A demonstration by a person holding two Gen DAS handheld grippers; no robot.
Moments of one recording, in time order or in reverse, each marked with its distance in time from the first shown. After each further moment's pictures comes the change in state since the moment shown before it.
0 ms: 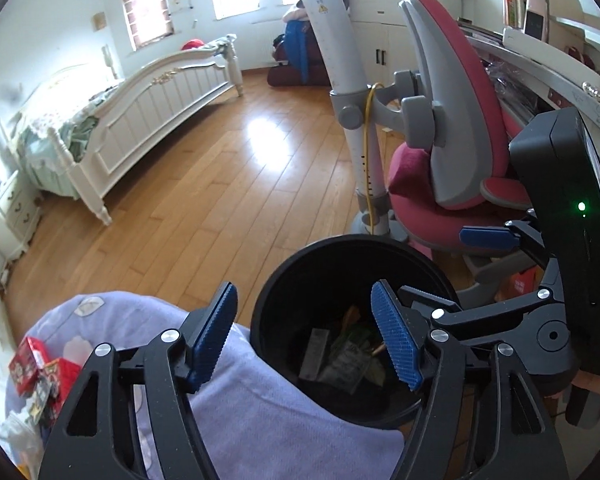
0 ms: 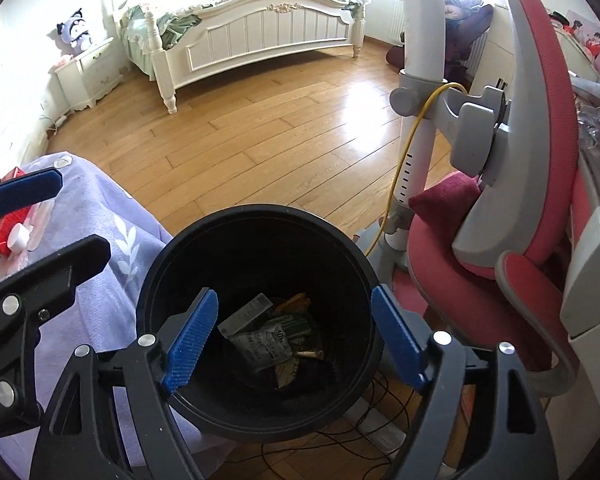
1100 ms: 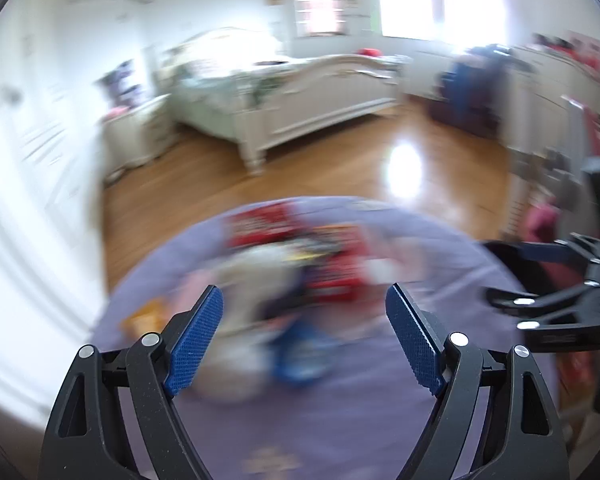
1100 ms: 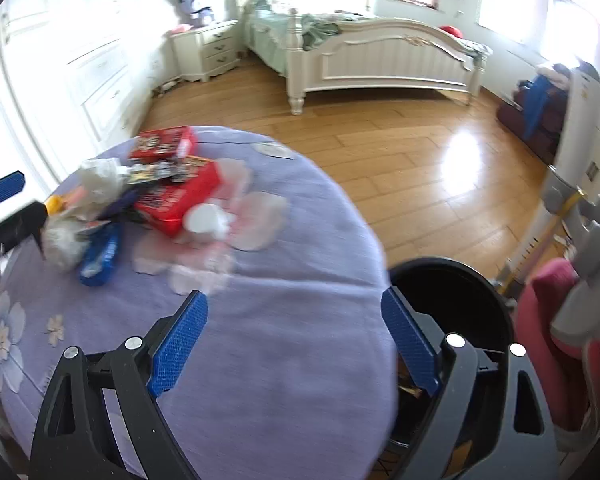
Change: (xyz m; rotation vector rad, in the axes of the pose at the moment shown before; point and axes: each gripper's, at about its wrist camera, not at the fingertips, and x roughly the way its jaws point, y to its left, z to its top) left arm -0.183 0.204 -0.168 -0.446 -0.050 0.445; right arm -0.045 0.208 0.006 -0.310 -0.048 0.284
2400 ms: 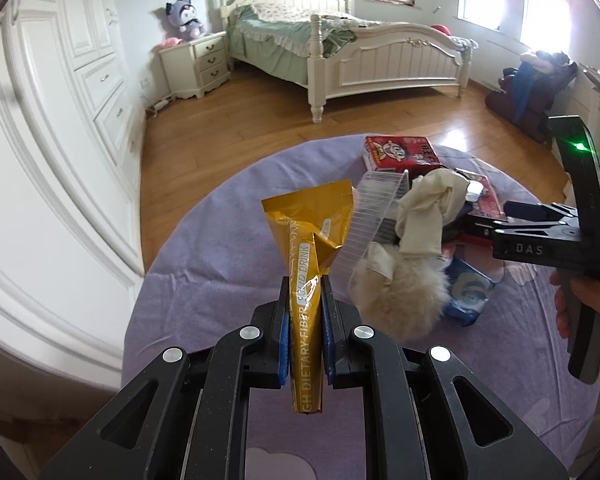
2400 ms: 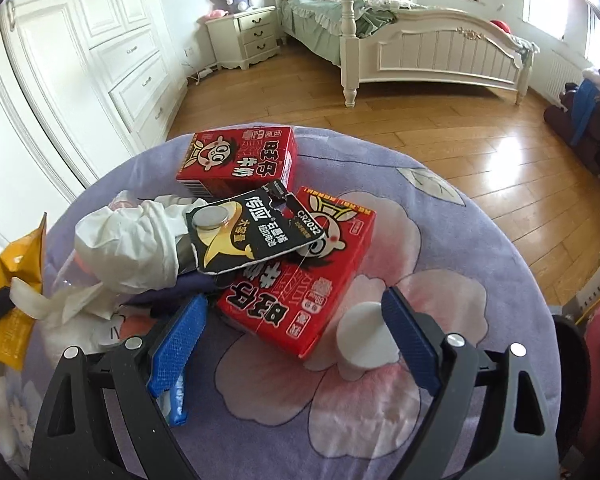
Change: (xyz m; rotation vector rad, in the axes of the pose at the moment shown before) left arm 0.027 0.099 -0.041 -0.147 0.173 0.056; right arm 0.092 0.085 0.059 -0.014 0.033 0.110
